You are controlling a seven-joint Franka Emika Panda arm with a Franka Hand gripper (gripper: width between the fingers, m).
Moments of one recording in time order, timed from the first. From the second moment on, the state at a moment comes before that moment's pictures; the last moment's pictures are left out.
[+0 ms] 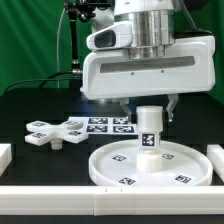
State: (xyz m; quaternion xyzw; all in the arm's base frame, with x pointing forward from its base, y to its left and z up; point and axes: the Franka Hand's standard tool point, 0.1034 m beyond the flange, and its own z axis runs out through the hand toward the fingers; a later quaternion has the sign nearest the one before) arm 0.549 0.030 0.080 -0.99 0.11 -0.04 0.05
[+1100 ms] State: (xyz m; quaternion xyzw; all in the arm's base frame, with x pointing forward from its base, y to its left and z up) arm 0.552 0.042 0.080 -0.83 0.54 -0.02 0.11
